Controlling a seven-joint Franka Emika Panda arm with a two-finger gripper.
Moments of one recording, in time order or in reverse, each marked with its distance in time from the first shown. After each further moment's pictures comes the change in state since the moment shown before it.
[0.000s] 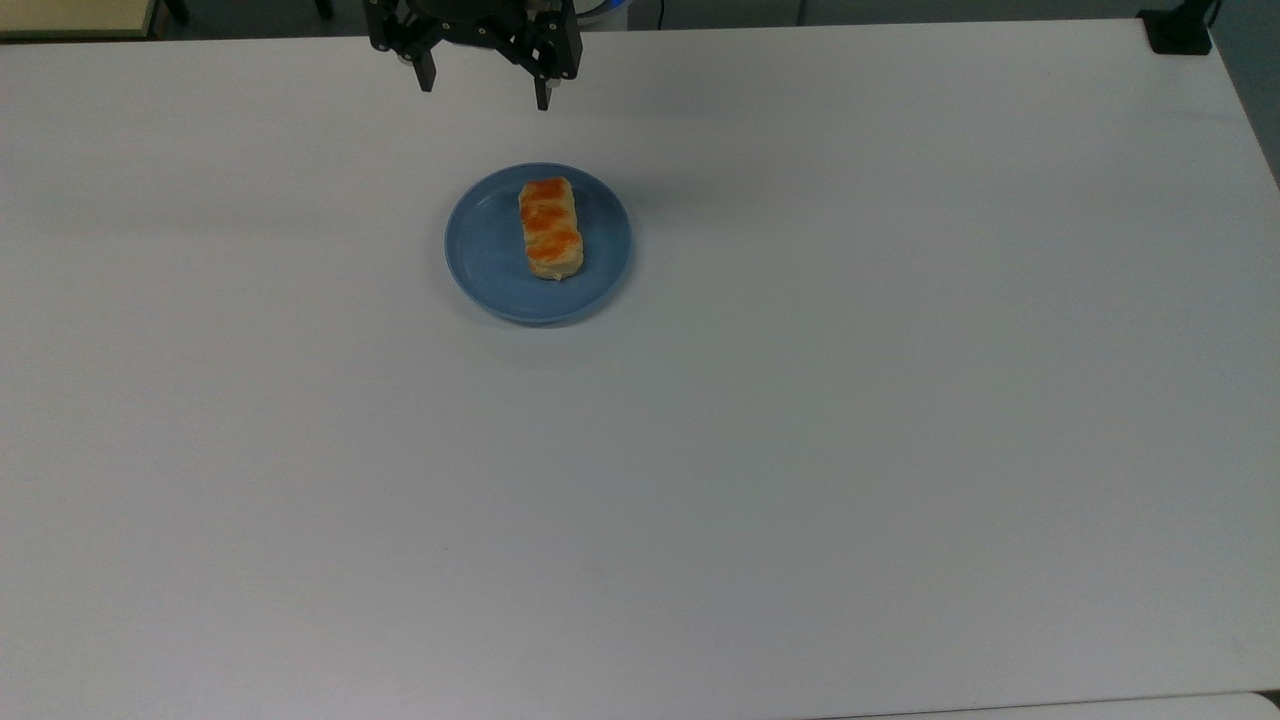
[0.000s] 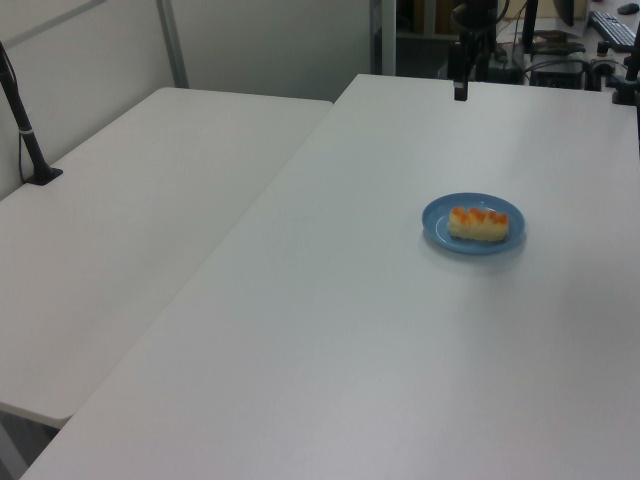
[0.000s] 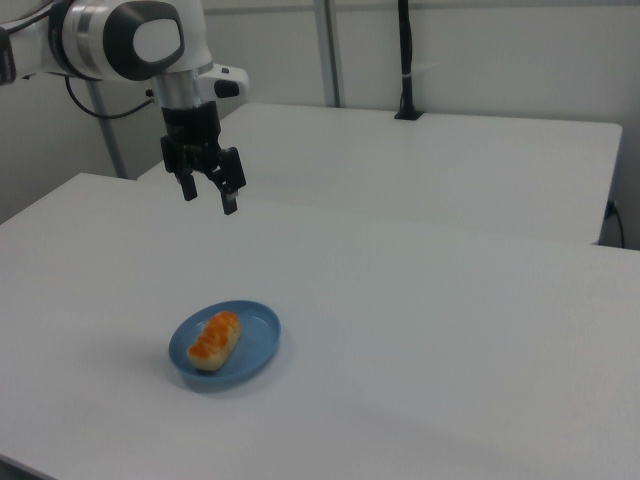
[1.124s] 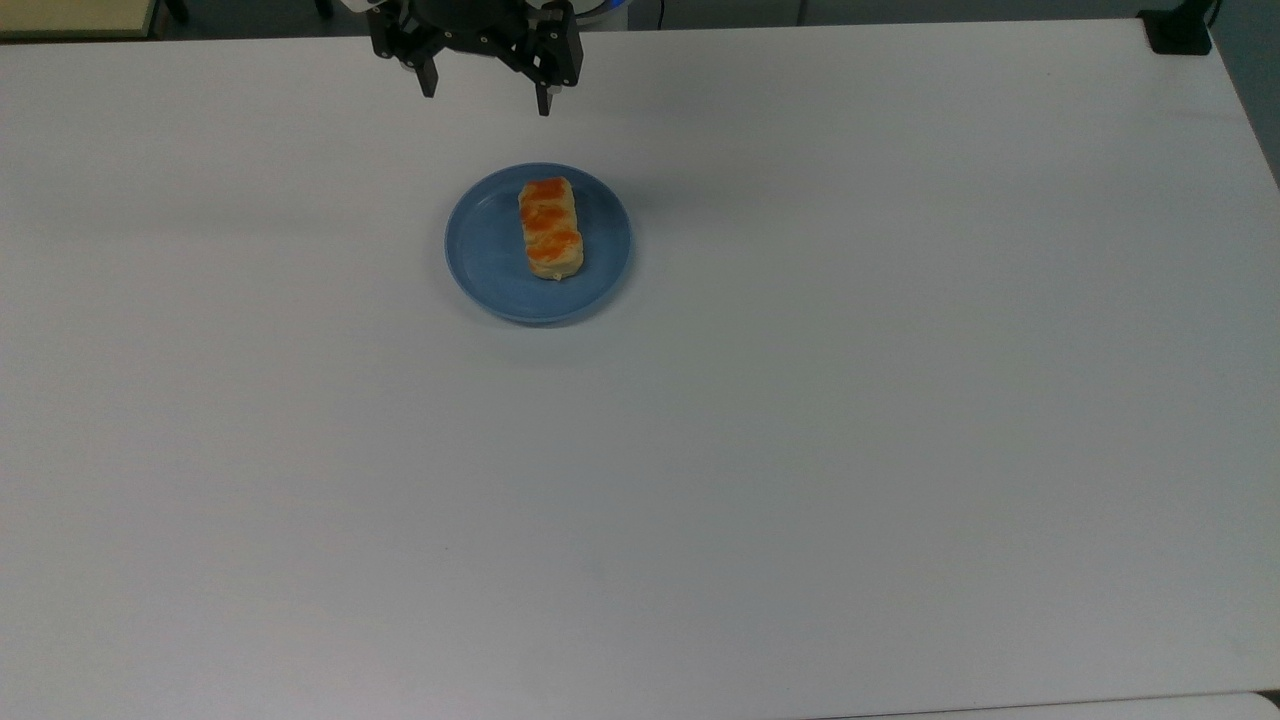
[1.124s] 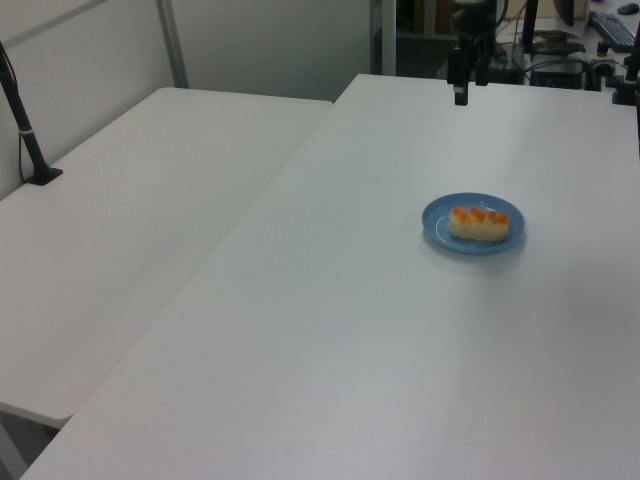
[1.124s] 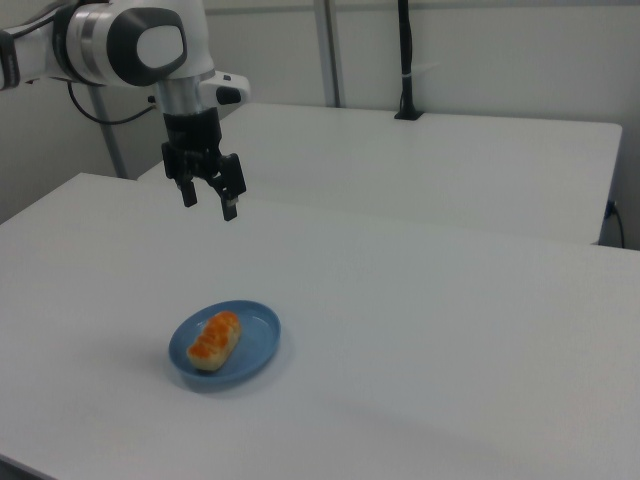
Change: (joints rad) arm 0.000 0.009 0.001 -0.010 0.000 -0.002 -0.003
